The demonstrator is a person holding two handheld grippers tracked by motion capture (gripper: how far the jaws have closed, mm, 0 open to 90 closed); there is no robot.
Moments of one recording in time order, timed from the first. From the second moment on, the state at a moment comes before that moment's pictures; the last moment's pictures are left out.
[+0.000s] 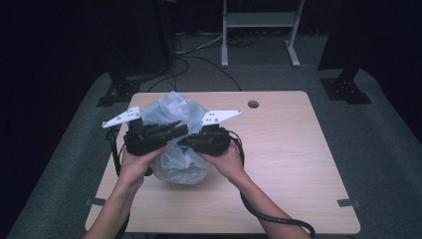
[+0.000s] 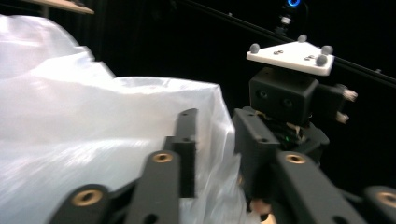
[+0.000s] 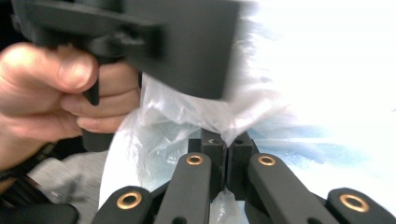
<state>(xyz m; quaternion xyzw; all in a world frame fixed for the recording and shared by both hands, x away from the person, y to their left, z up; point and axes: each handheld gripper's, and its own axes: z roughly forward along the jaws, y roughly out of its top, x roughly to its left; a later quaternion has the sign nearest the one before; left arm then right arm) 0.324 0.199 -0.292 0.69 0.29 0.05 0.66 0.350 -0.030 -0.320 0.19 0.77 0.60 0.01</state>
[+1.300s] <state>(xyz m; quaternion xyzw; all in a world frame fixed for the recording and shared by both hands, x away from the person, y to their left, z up) 0.288 0.258 -0.295 0.67 0.31 0.19 0.65 0.392 -0.090 -0.276 0.28 0.69 0.67 -0.03</state>
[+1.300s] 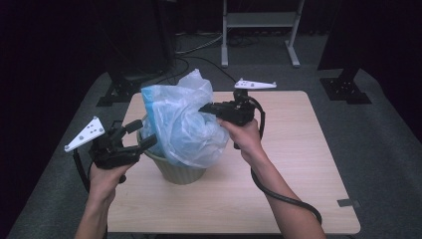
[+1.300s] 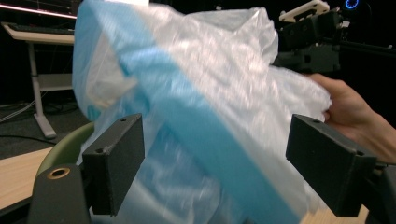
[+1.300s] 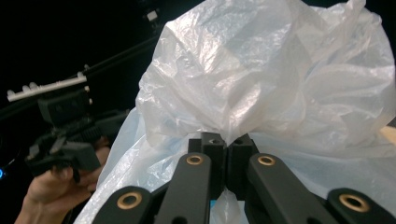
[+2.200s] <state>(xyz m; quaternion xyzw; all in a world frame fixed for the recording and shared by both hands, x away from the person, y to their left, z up) 0.287 0.265 -0.308 0.66 0.33 0.20 0.65 0.380 -0.147 -0.203 0.27 0.63 0.72 0.05</state>
